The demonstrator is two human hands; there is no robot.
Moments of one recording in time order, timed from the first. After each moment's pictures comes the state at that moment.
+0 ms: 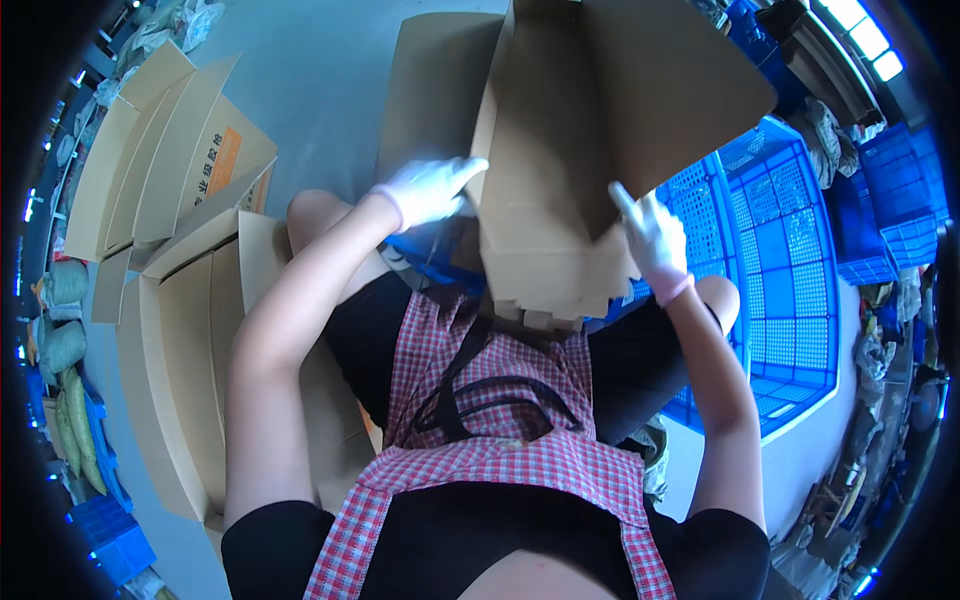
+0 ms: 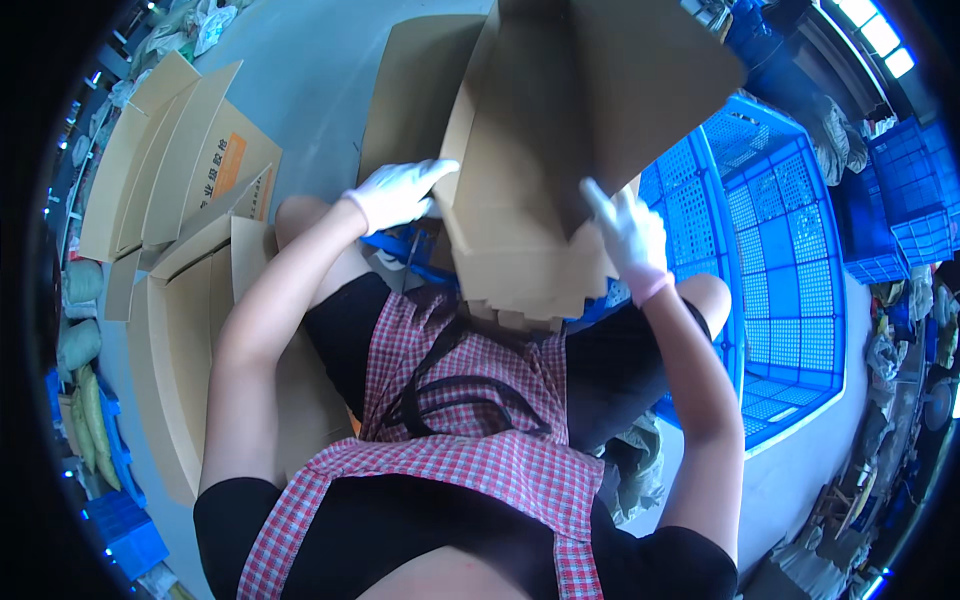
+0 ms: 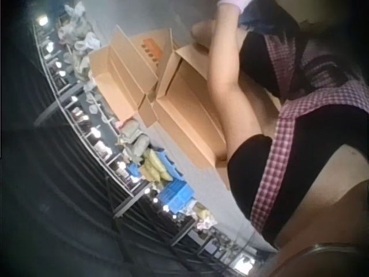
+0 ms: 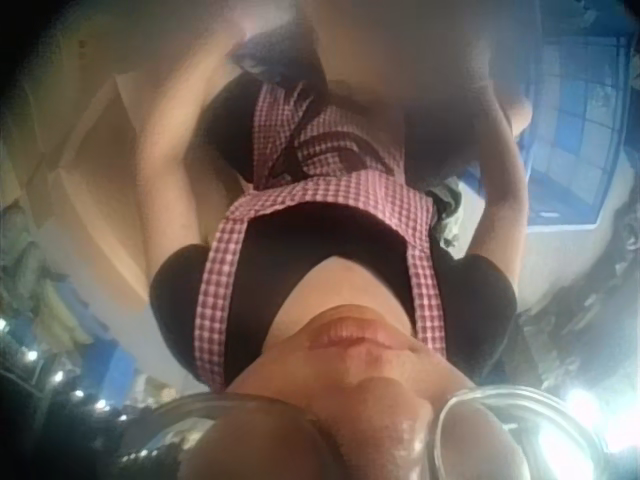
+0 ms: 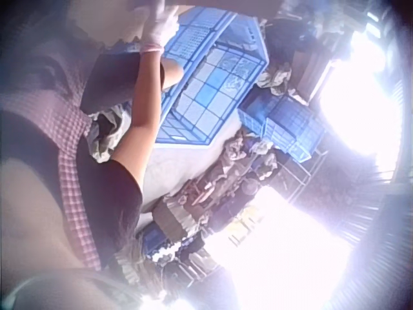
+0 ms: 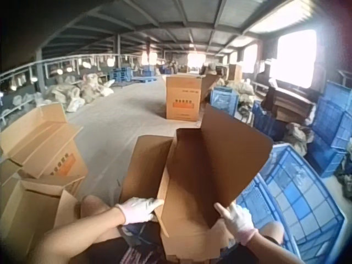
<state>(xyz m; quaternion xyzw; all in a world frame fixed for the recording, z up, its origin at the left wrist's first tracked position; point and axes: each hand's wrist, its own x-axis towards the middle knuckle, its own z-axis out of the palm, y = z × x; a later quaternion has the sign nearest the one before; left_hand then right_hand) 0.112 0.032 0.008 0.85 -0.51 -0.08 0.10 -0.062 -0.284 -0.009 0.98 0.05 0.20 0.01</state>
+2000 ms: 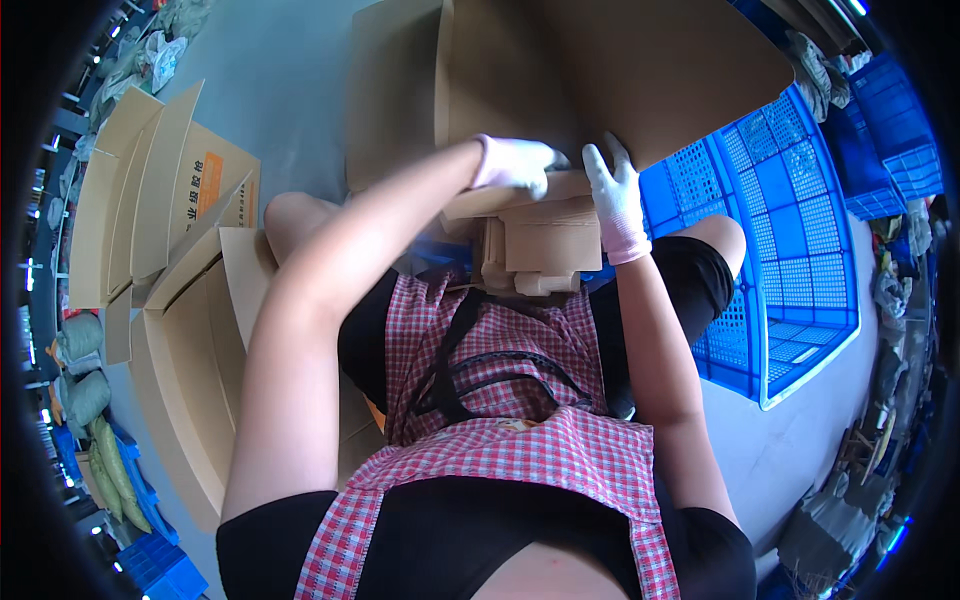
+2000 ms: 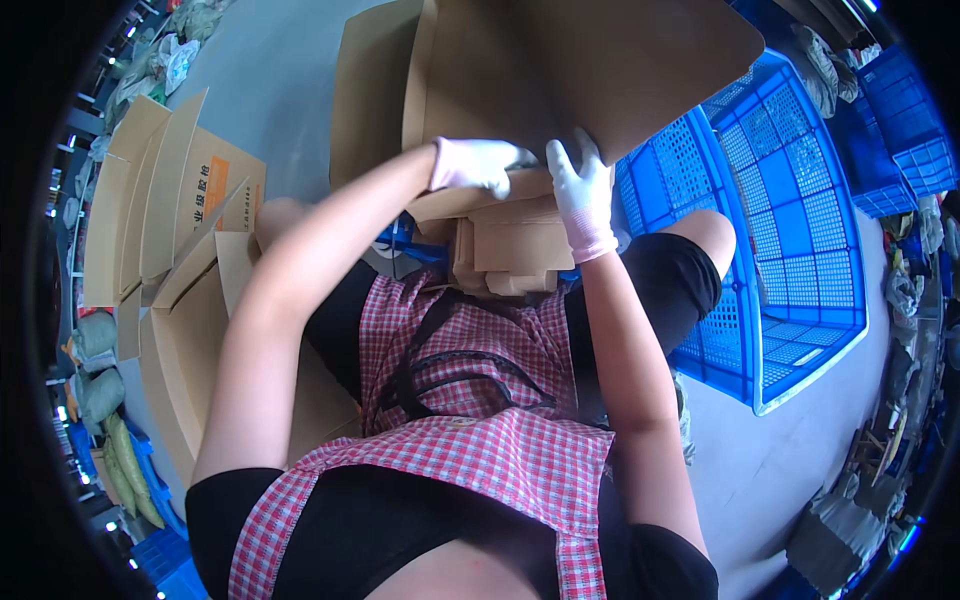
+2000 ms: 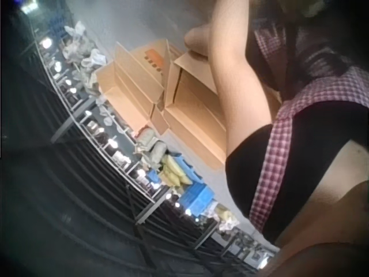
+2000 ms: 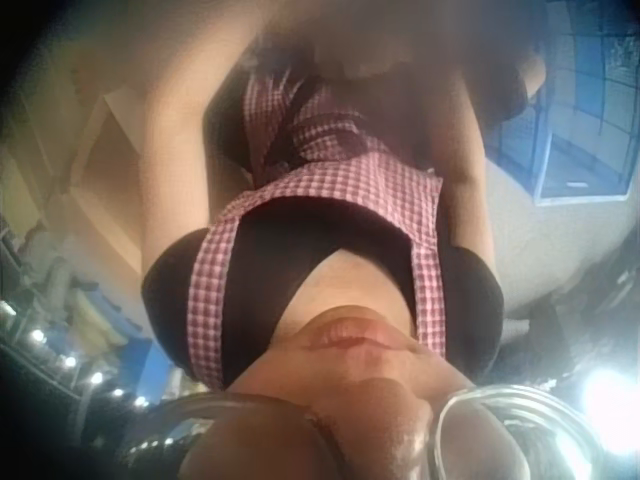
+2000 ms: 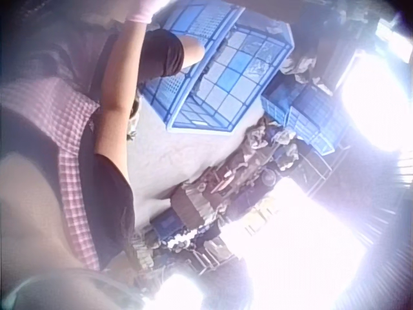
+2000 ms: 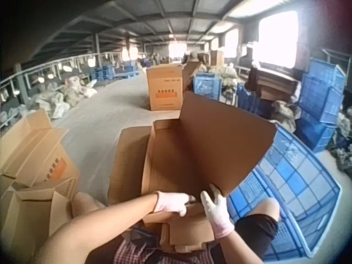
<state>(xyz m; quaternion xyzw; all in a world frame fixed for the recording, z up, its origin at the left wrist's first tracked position) 0.089 -0.111 -0.002 0.68 -0.51 -0.48 0.21 -0.052 -0.233 -0.038 0.78 -0.29 0.30 -0.47</state>
